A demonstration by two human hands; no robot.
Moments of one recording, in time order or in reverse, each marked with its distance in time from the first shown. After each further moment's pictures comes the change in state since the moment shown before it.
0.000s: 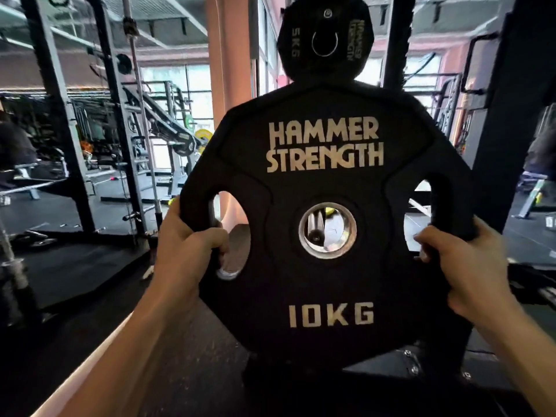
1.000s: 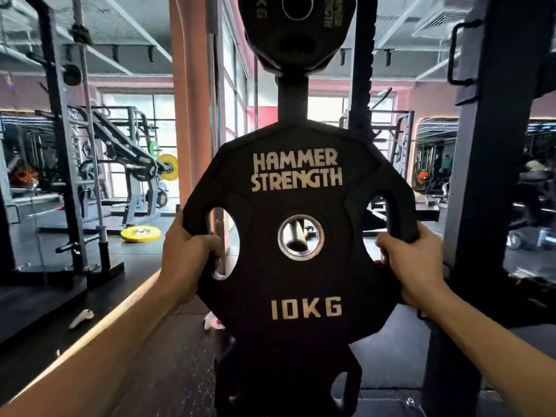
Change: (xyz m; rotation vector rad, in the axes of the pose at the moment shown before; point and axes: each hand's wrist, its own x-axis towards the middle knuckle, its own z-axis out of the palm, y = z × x) left_hand 0.166 -0.209 0.077 0.005 -0.052 0.015; right_hand 0.135 0.188 0.040 -0.182 0.137 -0.130
